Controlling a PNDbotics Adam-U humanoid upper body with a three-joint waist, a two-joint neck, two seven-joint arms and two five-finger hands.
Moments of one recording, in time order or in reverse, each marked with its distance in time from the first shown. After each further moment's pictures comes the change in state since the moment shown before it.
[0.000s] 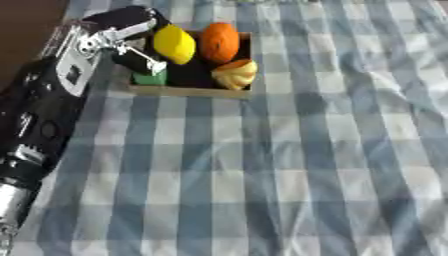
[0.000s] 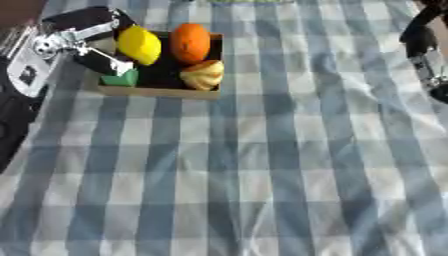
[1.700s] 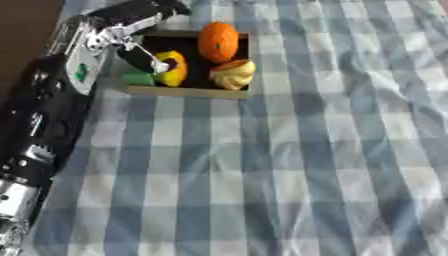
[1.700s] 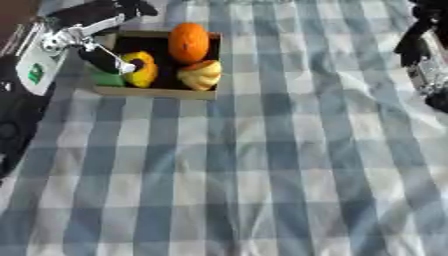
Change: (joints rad) left arm -0.009 -0.011 0.016 -0.110 -0.030 0.031 0.010; right arm 0.009 0.027 -0.006 0.000 0.001 0.026 0.025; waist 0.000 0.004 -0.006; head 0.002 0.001
